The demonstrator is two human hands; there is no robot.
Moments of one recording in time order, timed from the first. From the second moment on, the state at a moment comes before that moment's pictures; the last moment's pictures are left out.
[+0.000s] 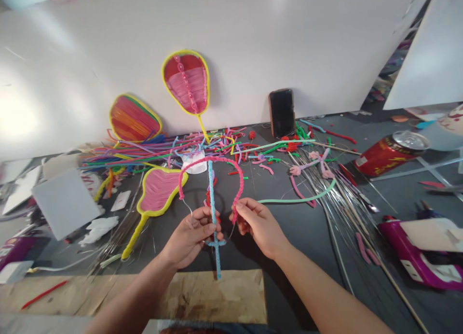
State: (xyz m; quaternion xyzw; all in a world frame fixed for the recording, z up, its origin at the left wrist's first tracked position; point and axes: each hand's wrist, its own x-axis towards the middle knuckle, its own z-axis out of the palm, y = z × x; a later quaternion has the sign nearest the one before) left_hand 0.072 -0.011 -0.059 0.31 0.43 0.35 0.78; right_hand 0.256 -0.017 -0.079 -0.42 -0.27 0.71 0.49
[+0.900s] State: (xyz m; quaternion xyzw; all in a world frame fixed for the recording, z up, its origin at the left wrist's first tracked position) left_hand 0.064 0.004 -0.058 0.31 0.44 0.47 0.70; right_hand 0.258 -0.027 -0.059 -0.41 -0.46 0.66 0.43
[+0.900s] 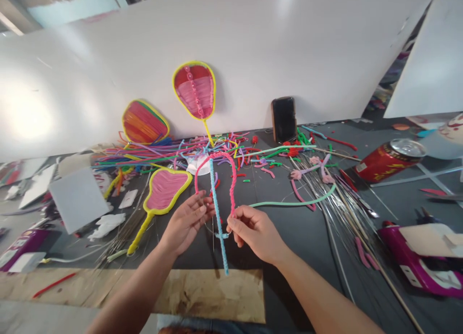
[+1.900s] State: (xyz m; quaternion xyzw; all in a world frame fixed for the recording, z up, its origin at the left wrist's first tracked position) left_hand 0.084 -0.023 -0.059 0.77 0.40 0.35 0.35; right_hand 0.260 -0.031 -0.074 -0.45 -0.57 0.56 0.40
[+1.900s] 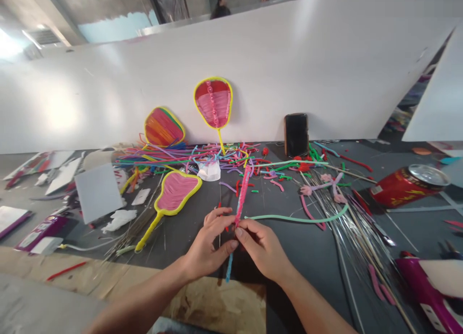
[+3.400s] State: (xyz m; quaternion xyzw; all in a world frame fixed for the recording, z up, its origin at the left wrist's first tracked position) left_hand 0.085 -0.028 -0.074 0.62 0.41 0.35 0.58; right_hand 0.267 -0.026 -0.074 -0.44 -0.74 0.14 0.49
